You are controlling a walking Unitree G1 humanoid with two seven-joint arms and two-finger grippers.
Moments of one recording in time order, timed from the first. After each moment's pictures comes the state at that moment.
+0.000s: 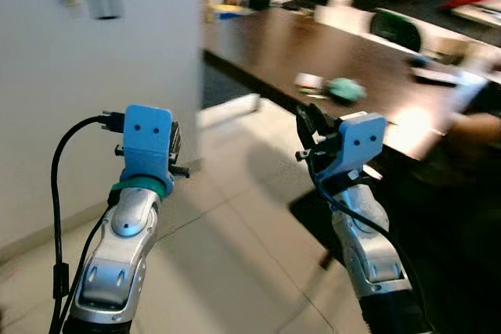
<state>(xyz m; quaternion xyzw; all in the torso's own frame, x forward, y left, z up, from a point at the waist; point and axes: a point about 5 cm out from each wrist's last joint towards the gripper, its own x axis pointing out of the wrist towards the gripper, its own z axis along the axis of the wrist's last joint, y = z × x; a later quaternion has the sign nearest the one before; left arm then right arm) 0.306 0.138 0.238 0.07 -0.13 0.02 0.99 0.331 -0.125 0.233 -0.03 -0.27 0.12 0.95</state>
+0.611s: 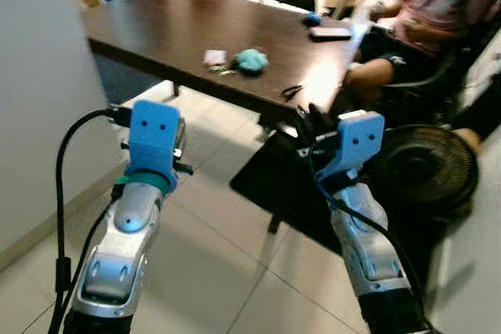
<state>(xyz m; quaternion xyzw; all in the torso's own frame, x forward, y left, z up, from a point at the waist) 0.307 0.135 0.240 0.10 -0.15 0.01 0.98 0.333 -0.121 0.233 -0.02 -0.27 0.13 0.95</state>
